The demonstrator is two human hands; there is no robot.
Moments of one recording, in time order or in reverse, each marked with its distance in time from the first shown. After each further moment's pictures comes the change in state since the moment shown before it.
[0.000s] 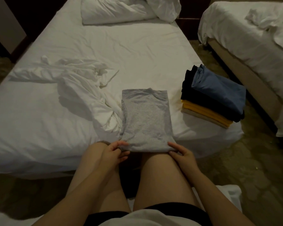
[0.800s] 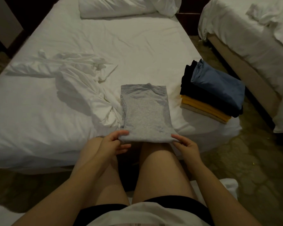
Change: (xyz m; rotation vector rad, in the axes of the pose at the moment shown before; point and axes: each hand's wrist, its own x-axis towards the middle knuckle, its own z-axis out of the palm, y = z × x) left_hand -0.004 0.017 -0.002 0.091 -0.092 0.049; right_hand -0.001 -0.014 -0.007 0.102 0.080 0.019
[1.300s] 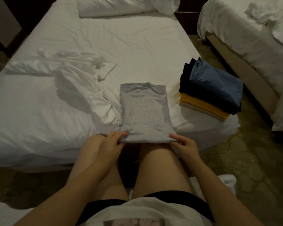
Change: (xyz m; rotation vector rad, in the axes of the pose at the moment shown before) left_hand -0.005 -0.018 -0.005 0.836 0.194 0.474; right_hand -0.001 0.005 -0.002 -0.195 -0.031 -0.070
